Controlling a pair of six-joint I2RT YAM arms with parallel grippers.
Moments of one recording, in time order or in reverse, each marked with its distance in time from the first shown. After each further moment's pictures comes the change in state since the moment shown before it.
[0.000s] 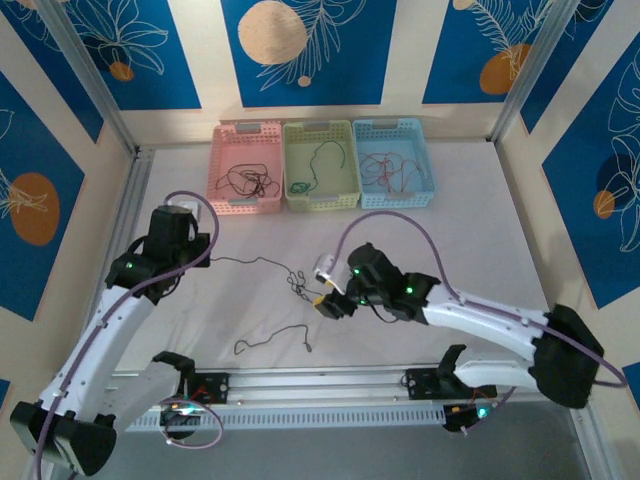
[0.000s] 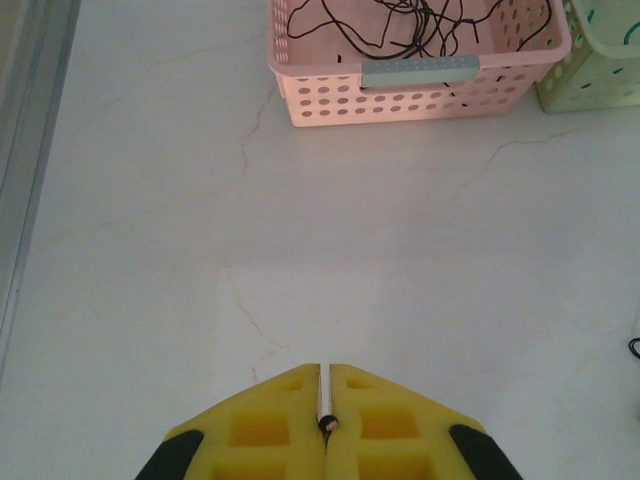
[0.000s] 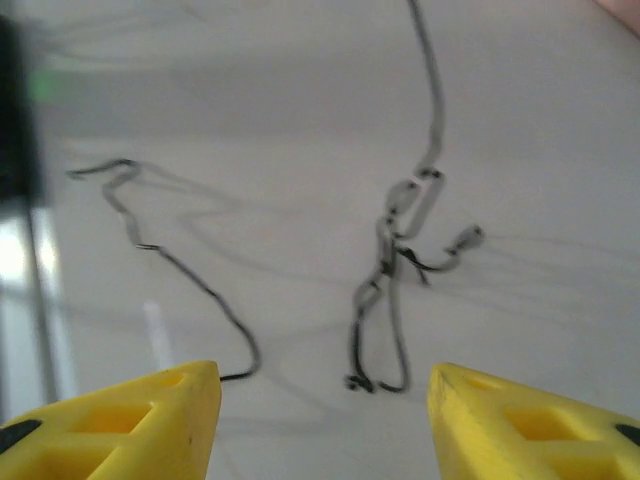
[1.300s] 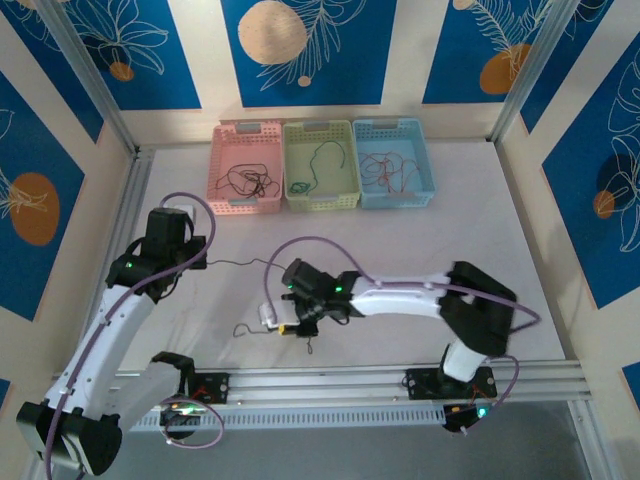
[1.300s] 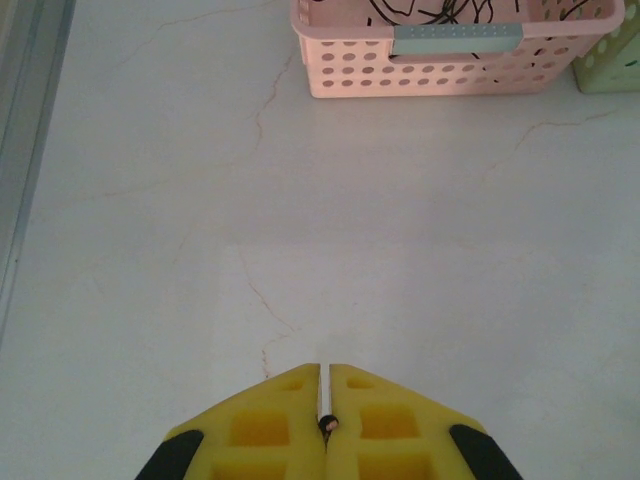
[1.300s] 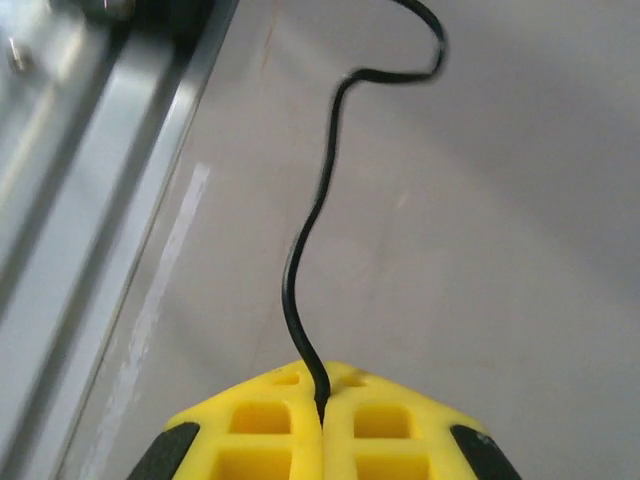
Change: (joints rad) left arm 0.062 -0.002 -0.040 0.004 0.038 0.005; right arm 0.165 0.476 0.296 -0.039 -0.110 -0.496
